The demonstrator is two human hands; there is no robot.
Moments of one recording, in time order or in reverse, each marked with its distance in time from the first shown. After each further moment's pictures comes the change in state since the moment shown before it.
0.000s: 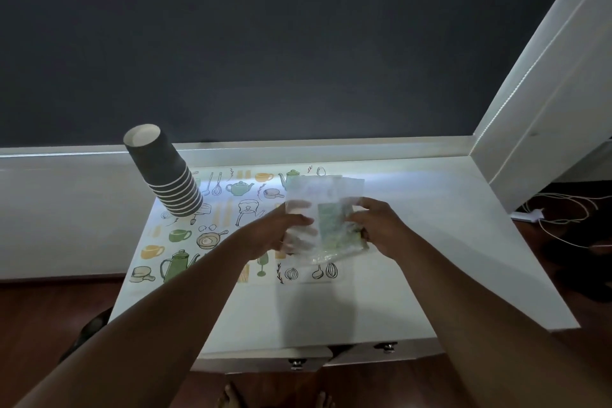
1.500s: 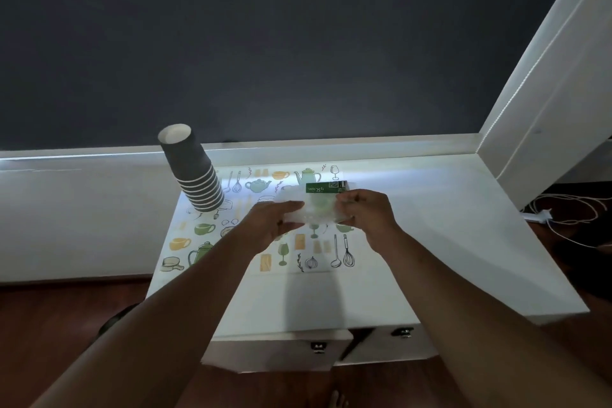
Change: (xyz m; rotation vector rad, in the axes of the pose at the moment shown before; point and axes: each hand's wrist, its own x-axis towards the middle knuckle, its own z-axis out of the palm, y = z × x) left_hand -0.024 -0.008 -0.024 -0.432 0.261 0.114; right_hand -0.025 -0.006 0.052 0.034 0.160 -0.179
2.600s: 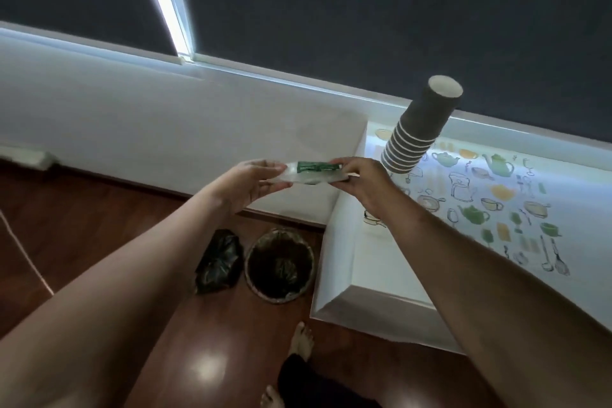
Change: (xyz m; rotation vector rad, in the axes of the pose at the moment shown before) left_hand -0.131 0.069 -0.410 -0.158 0.092 0.057; right_hand -0.059 0.031 0.413 0.057 -0.323 0.202
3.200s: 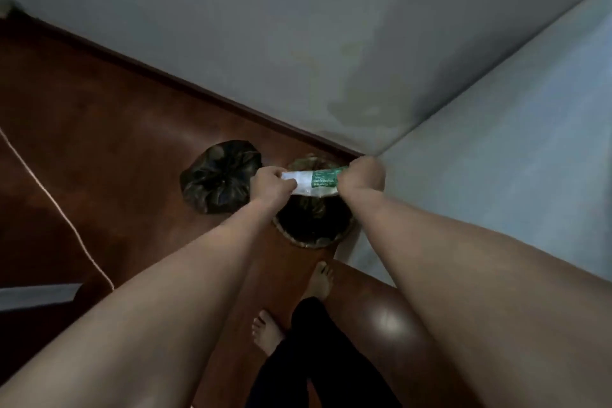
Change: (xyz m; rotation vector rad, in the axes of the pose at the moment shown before) left_hand 0.143 -0.247 -0.187 0.637 0.613 -0.179; right_hand 0.171 0.274 0.081 -1.125 0.393 0.208
